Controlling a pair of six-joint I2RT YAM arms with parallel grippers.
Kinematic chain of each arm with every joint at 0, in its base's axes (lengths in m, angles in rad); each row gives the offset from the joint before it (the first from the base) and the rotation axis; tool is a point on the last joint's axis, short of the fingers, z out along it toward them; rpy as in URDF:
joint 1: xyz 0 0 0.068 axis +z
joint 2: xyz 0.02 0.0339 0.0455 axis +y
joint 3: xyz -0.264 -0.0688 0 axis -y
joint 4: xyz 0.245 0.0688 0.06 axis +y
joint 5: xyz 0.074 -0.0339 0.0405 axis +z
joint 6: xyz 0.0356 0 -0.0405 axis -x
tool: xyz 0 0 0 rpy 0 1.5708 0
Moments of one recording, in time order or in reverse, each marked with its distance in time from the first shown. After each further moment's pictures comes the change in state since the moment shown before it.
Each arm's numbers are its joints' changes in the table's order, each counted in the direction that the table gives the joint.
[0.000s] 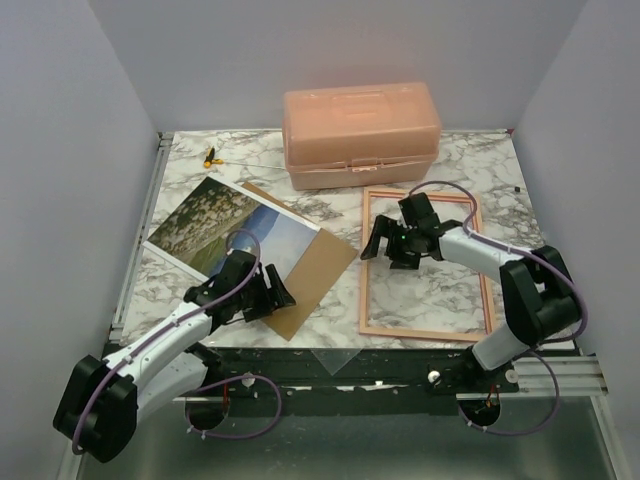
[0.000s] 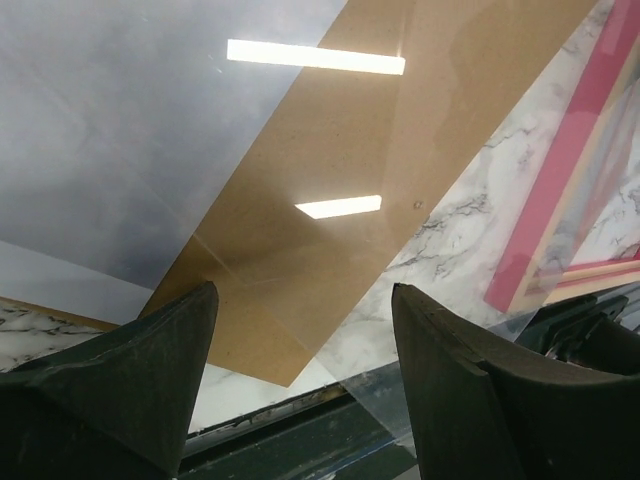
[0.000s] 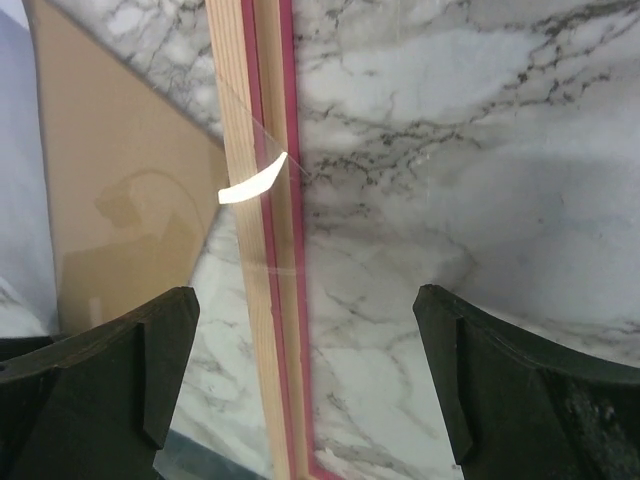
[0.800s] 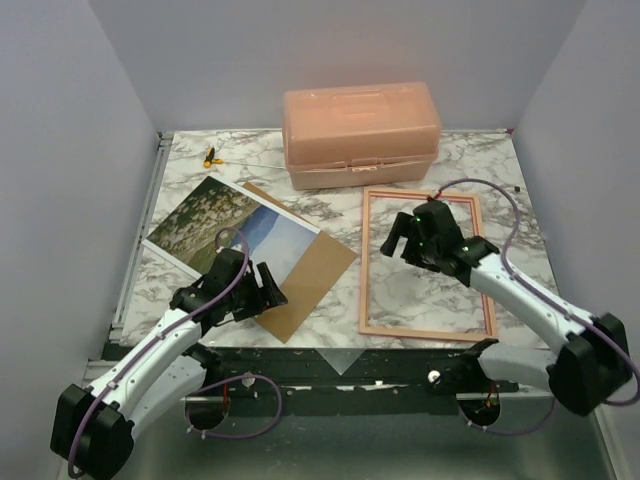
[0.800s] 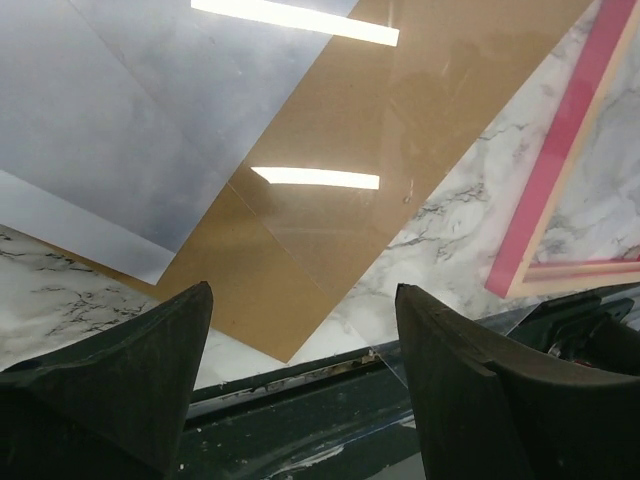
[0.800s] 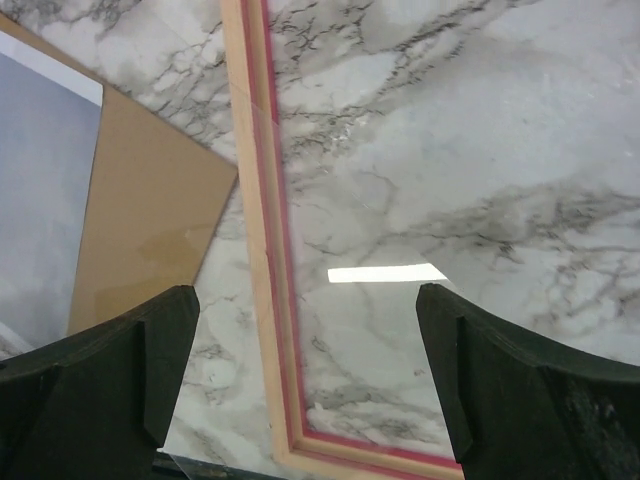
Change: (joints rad) left arm 0.042 -0.126 0.076 0.183 0.013 -0.041; right arm 0.097 -0.521 -0.118 0.214 -0.379 -0.116
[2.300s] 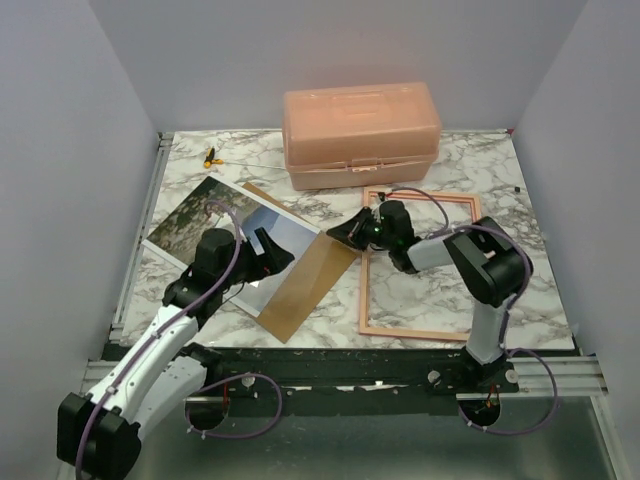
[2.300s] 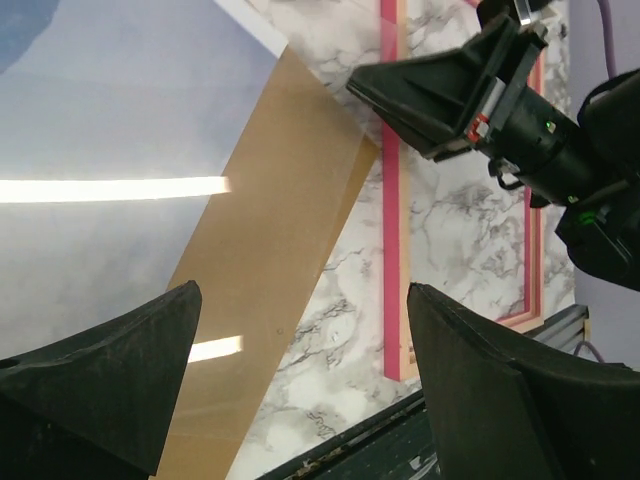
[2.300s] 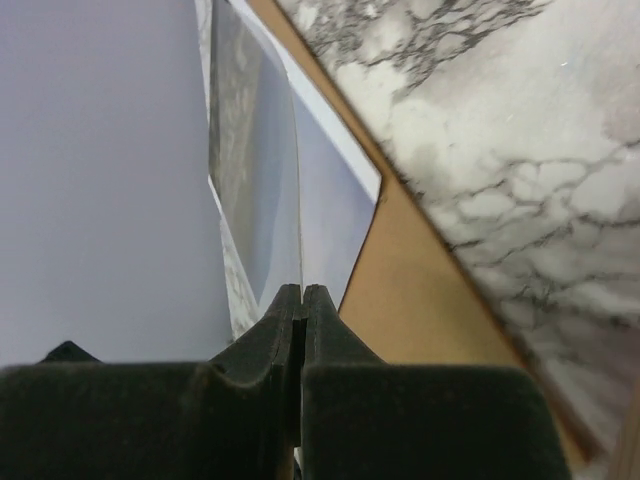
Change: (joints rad) left arm 0.079 0.048 0.056 -0.354 -0.053 -0.098; right arm 0.010 0.902 0.061 -1.272 0.537 -0.417
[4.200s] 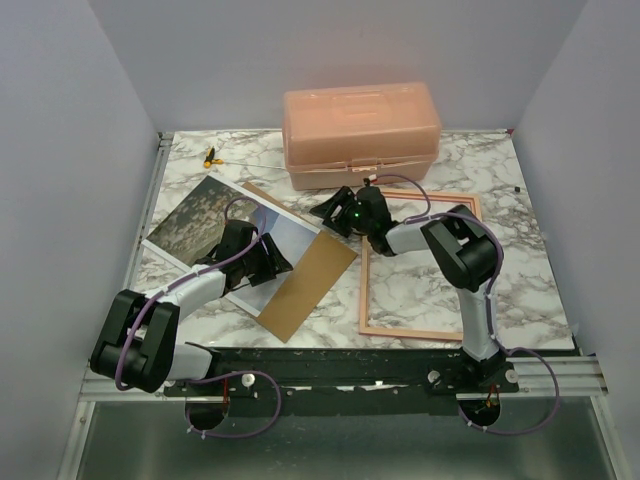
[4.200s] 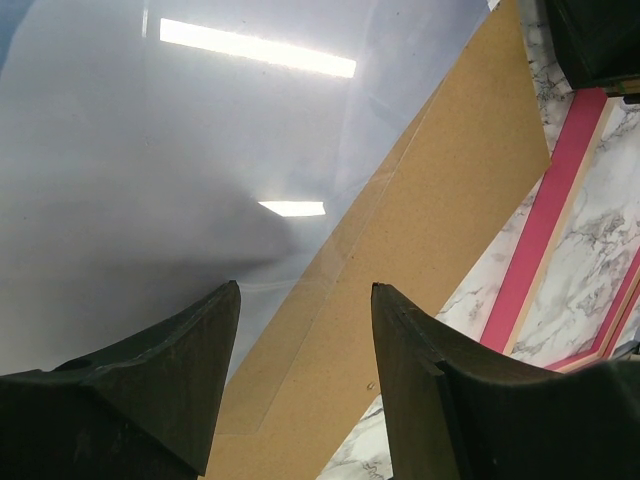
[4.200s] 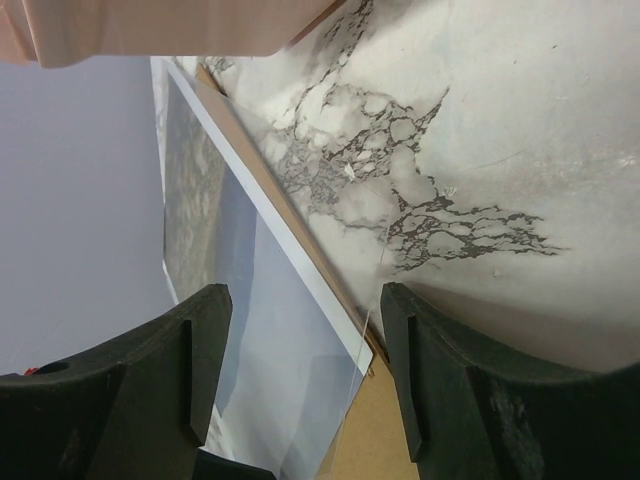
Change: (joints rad) left arm 0.071 0.492 0.015 -0.159 -0.032 0.033; right arm 0.029 0.138 0.260 0.152 -0.196 0.080
